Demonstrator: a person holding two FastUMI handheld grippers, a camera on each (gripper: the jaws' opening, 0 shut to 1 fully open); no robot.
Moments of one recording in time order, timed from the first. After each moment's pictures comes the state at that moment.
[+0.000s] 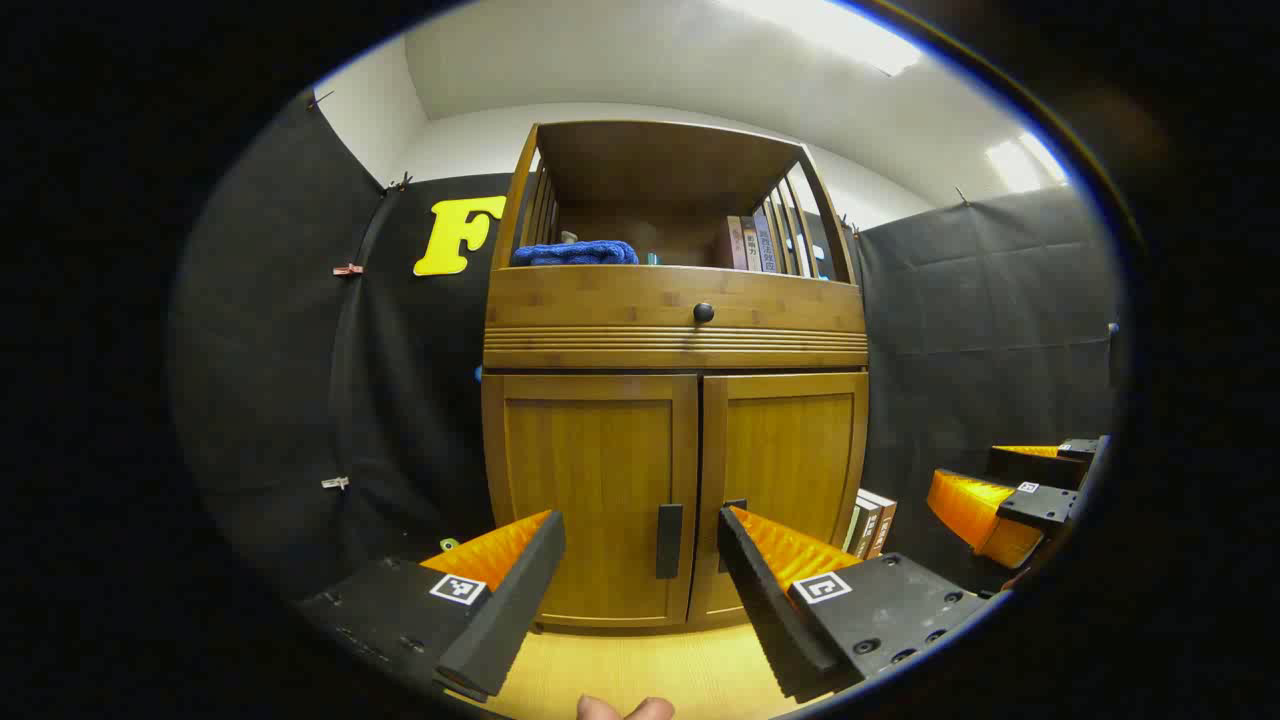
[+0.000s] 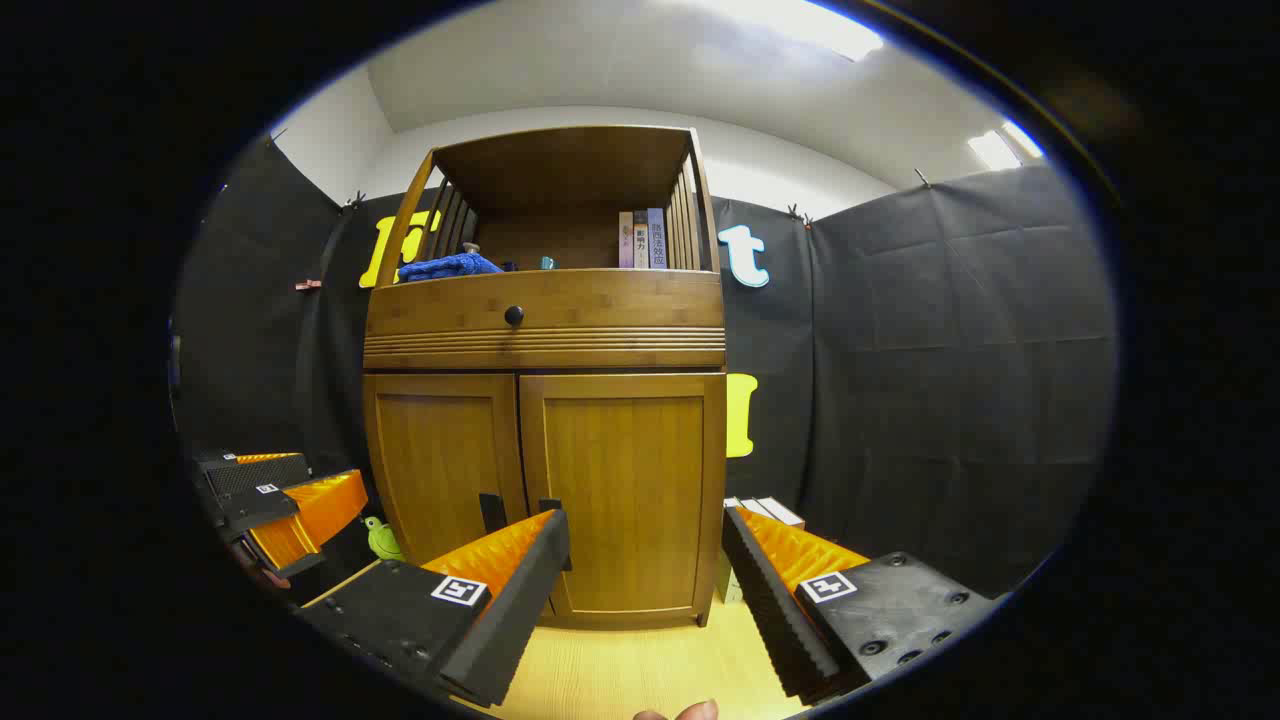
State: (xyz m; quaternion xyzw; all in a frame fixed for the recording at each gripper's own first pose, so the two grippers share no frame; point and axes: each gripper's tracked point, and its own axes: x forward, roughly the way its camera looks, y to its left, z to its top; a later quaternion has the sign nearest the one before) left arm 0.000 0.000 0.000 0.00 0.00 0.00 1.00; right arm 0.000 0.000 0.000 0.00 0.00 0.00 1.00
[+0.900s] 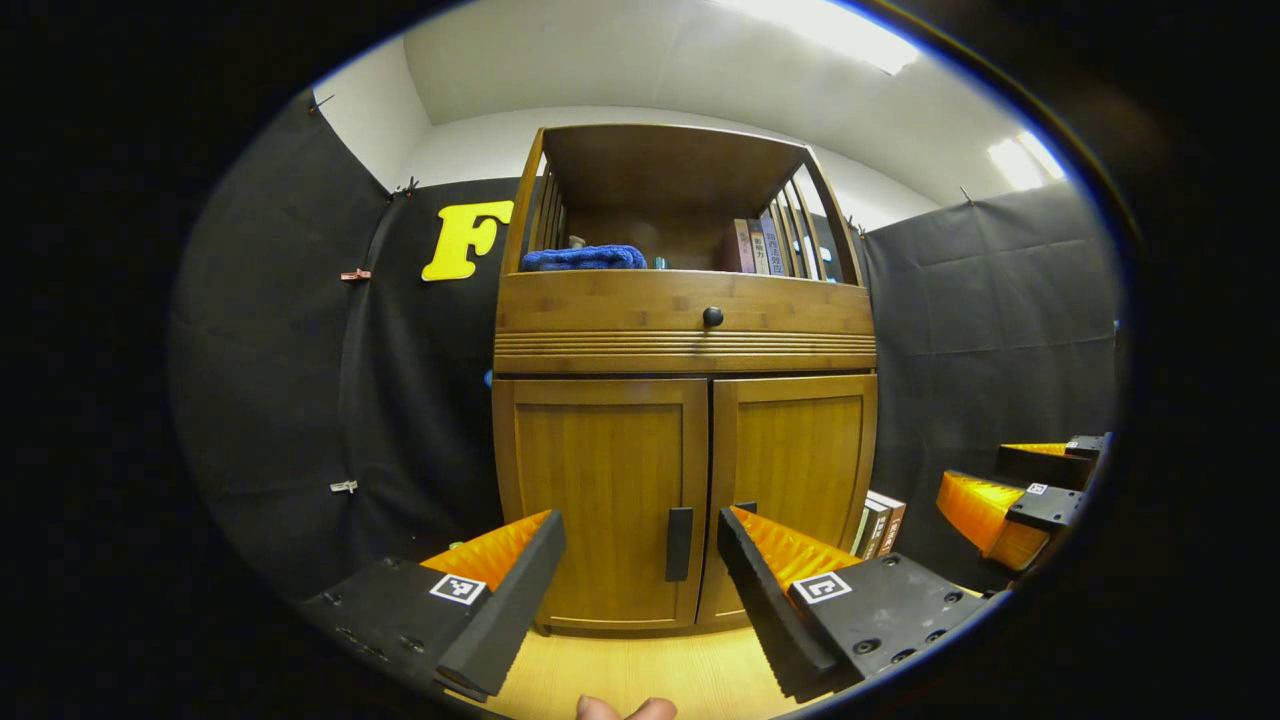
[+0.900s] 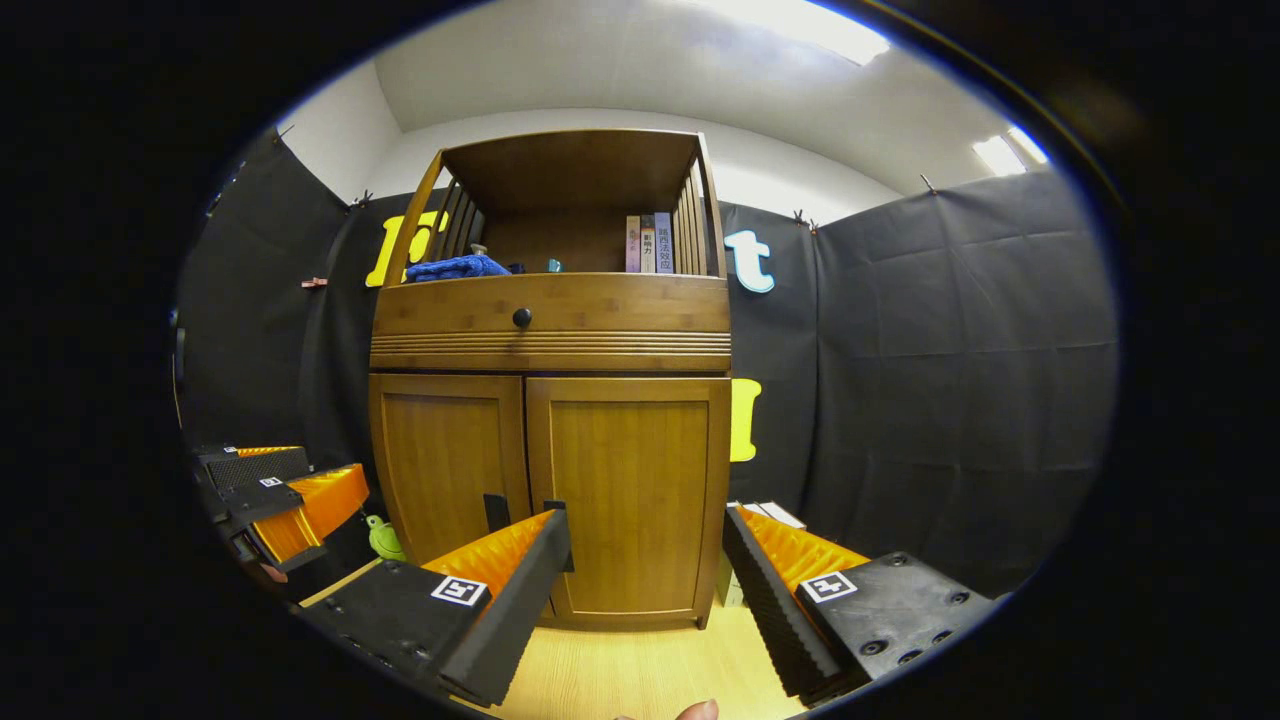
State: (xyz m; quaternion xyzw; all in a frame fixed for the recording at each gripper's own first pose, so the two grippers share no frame) left arm -0.001 0.001 0.000 0.01 -0.01 0.01 1.00; right arm -0.001 0.008 0.001 -0.01 0.00 0.01 1.00
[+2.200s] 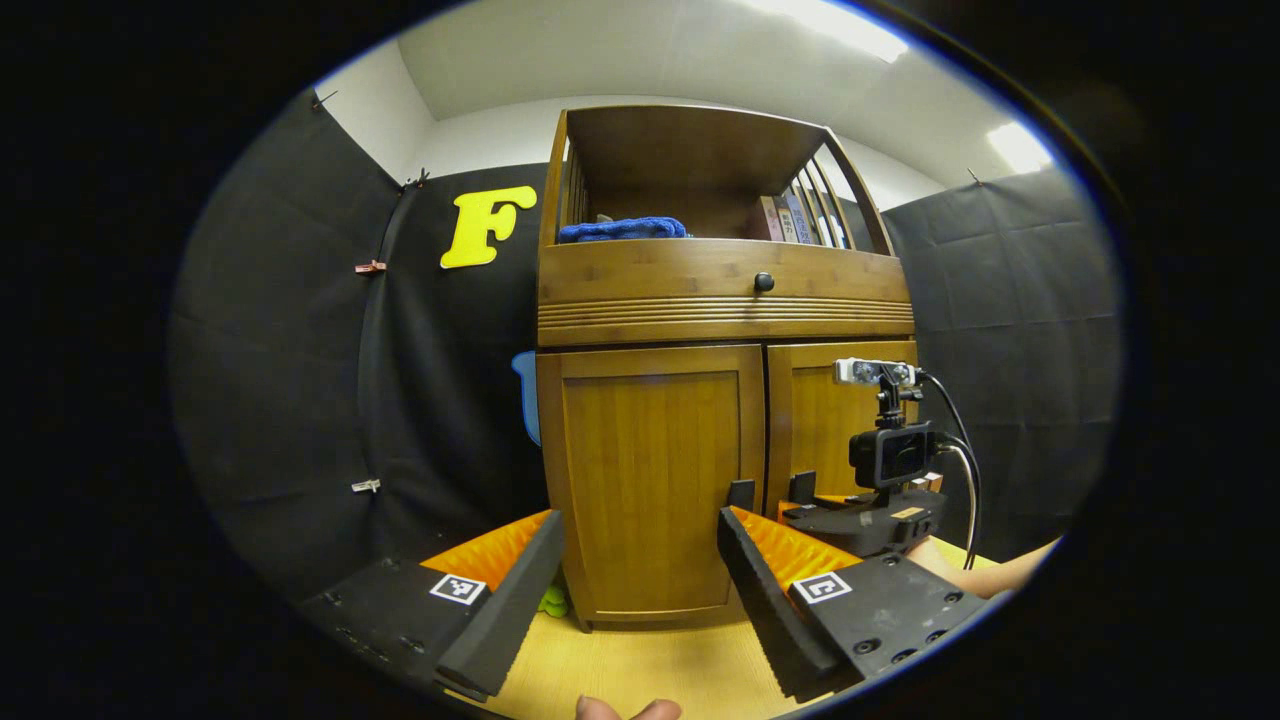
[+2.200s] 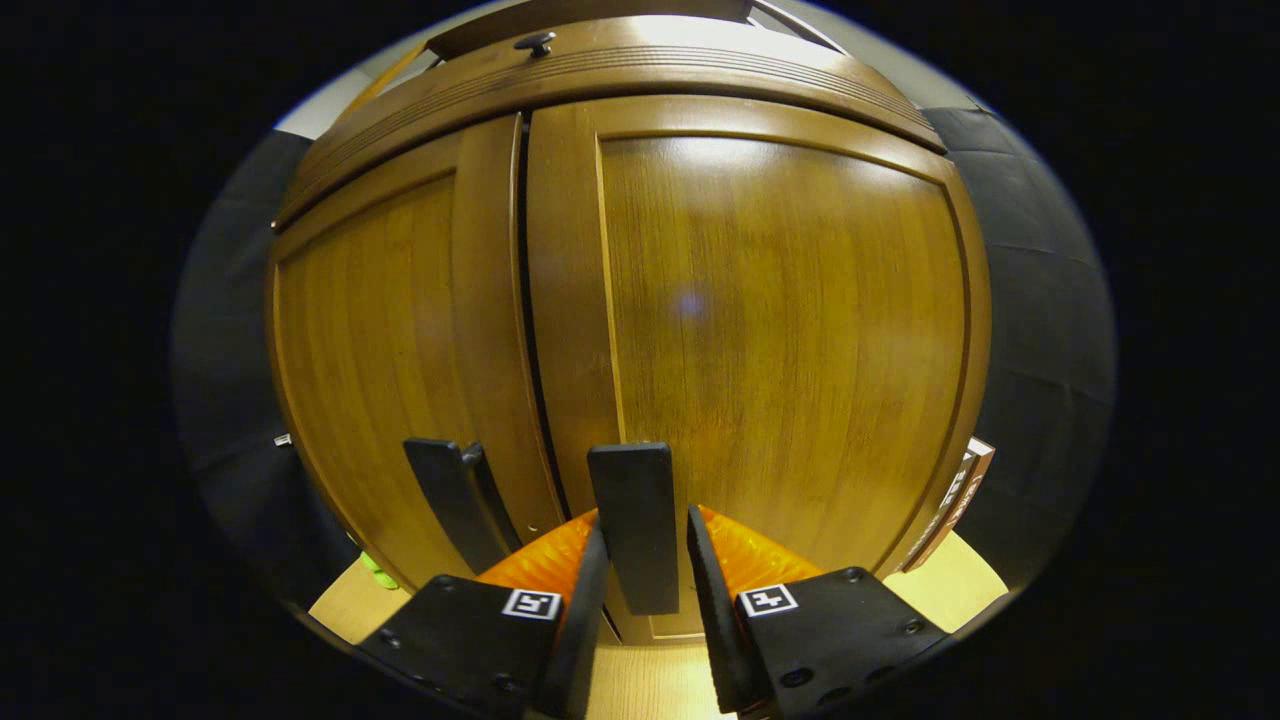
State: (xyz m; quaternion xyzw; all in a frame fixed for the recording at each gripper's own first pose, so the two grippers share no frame) left arm 0.013 0.048 -0.028 0.02 0.01 0.04 1.00; right arm 0.236 0.123 -0.186 0.02 0.15 0.05 0.99
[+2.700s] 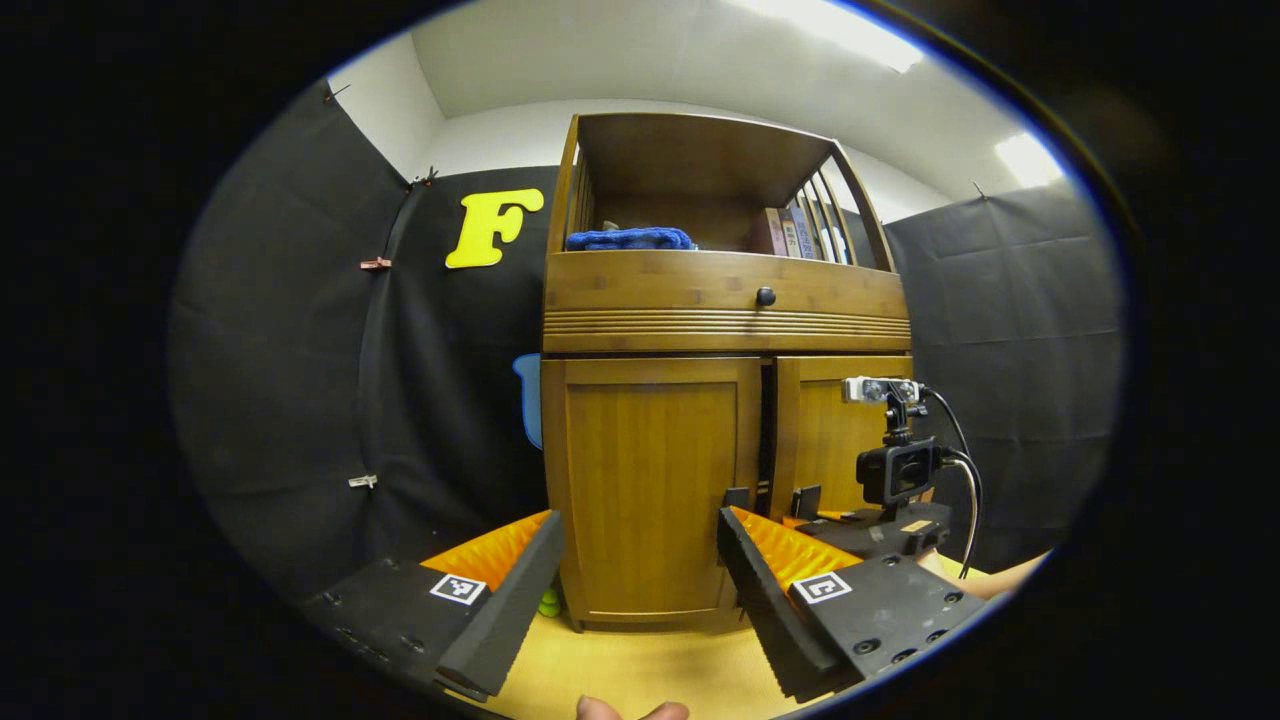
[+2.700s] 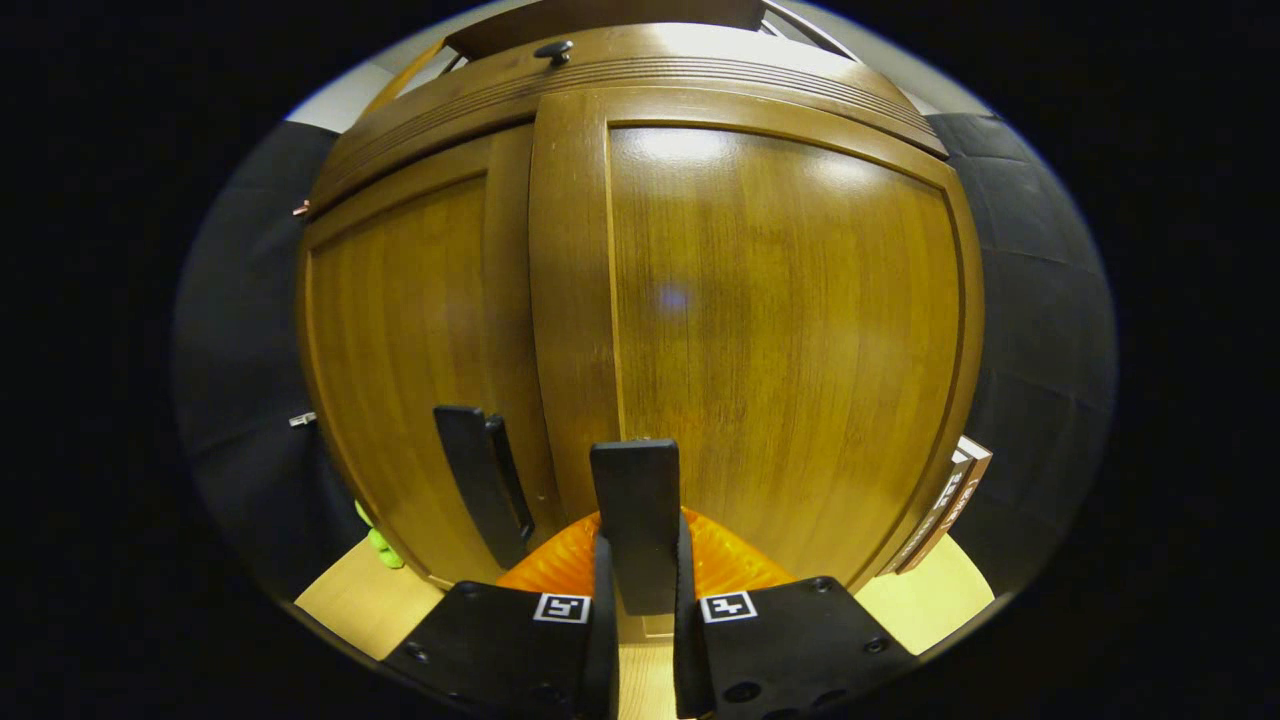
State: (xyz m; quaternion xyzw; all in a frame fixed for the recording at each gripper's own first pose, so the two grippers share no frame) left arm 0.003 0.034 -0.016 0.00 0.00 0.02 1.00; right arm 0.200 0.110 -0.180 0.02 0.15 0.09 0.98
